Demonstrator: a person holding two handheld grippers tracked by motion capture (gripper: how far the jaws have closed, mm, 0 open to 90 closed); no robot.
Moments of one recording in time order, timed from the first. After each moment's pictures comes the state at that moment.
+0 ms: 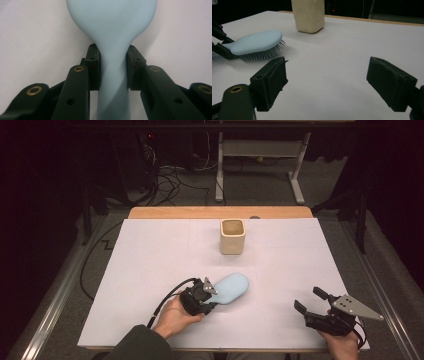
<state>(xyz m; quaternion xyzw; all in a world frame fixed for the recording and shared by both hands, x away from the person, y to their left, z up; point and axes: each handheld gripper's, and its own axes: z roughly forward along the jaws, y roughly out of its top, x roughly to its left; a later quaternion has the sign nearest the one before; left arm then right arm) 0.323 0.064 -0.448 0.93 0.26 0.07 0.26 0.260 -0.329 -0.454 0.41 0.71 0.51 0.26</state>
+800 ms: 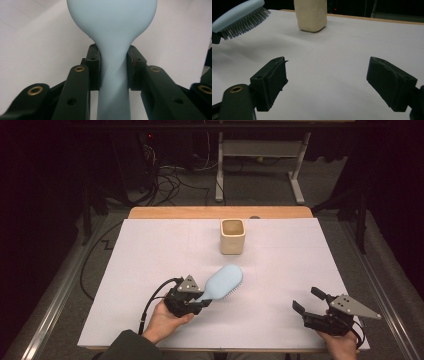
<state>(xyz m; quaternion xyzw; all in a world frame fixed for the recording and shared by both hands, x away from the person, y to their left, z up) 0.305 0.104 -0.431 0.88 0.27 0.06 0.38 0.261 -0.324 -0.454 0.40 0.72 0.51 0.26</state>
